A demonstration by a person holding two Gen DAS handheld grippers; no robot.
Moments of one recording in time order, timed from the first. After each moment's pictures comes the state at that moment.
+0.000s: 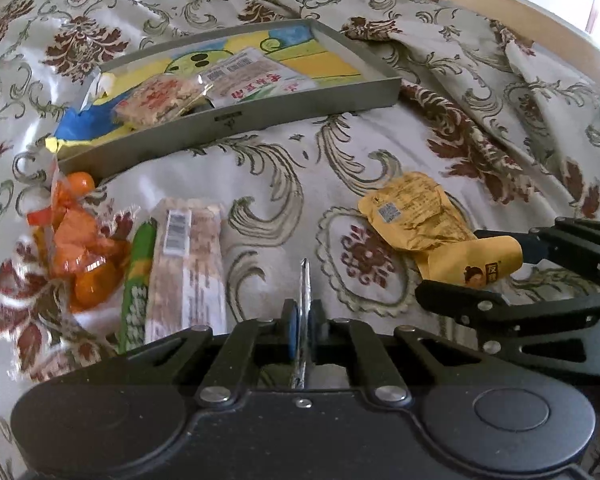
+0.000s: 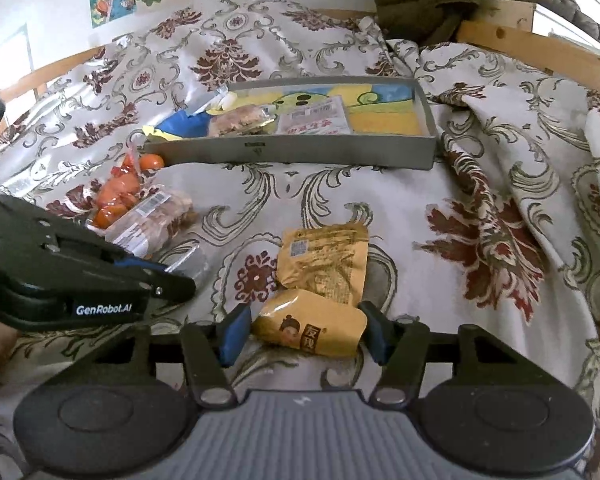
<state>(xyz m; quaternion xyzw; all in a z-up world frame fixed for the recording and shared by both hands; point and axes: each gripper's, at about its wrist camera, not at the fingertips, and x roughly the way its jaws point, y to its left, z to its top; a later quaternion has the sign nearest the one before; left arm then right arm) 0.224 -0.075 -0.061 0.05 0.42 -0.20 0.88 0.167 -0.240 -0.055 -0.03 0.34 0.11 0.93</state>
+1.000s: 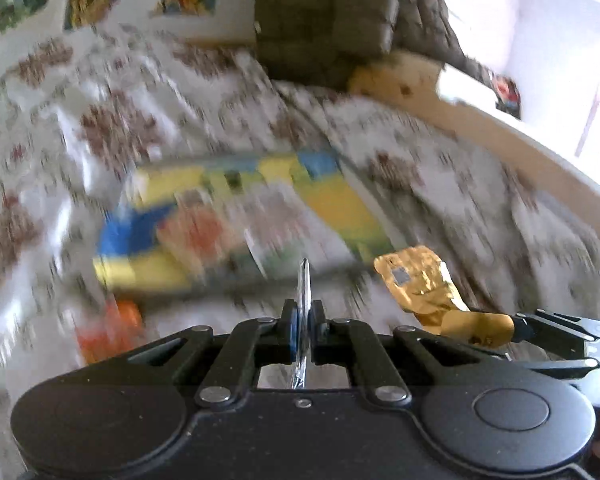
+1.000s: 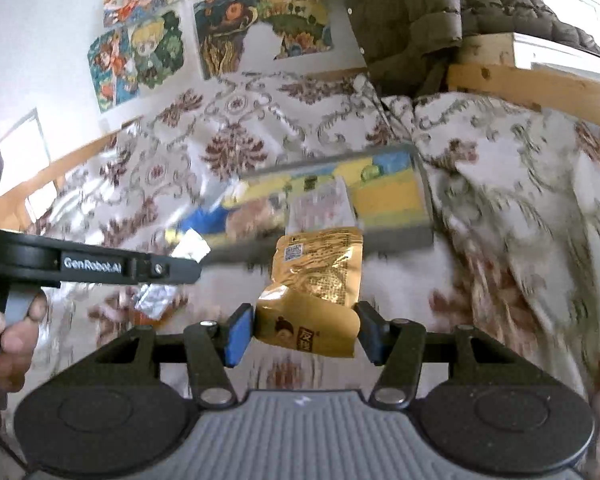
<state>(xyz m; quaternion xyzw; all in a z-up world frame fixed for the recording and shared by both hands) 0.276 -0.035 0.033 -0.03 0.30 -0.19 0.93 0.208 -0.259 0.013 0.06 0.26 0.14 0.95</state>
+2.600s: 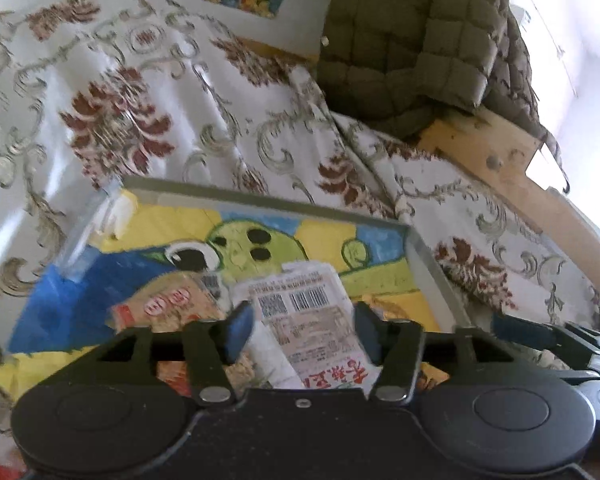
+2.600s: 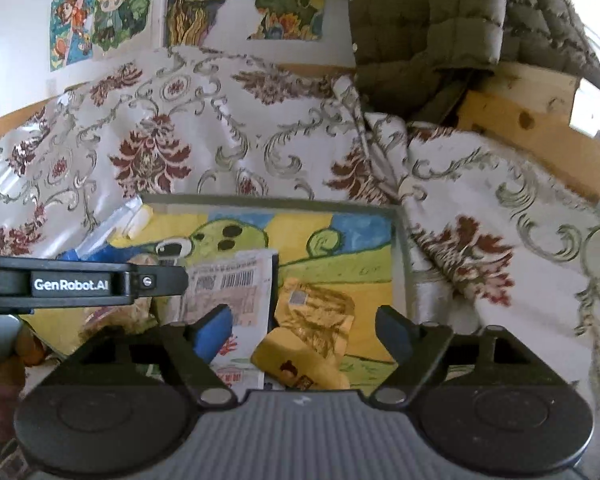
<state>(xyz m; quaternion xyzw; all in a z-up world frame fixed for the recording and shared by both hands) 0.427 -0.054 -0.007 -0.14 0.28 -0.14 0.94 0.382 -0.252 0.010 -0.05 0.27 0.08 0.96</state>
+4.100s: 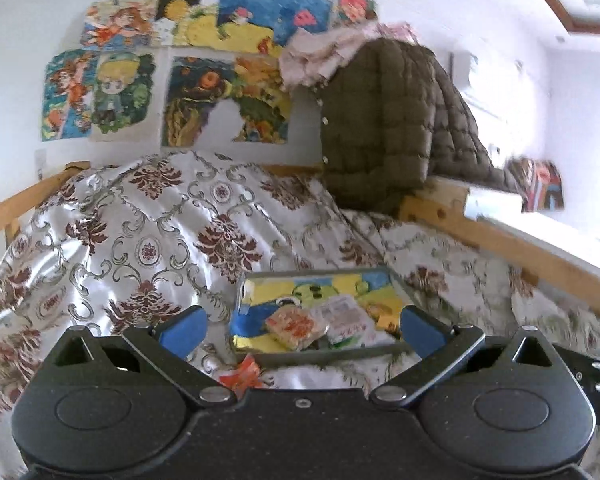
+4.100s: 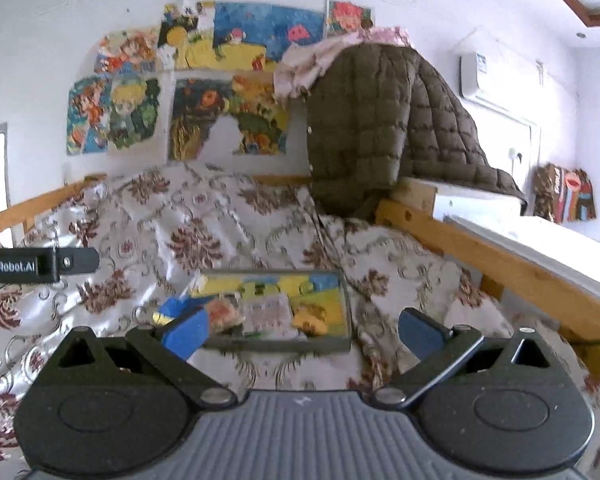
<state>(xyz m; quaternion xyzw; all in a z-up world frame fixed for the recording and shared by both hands) 0.101 0.030 0.139 -0.02 0.16 -0.09 0.98 0.032 -0.213 0.128 -0.02 0.16 0.00 0.99</state>
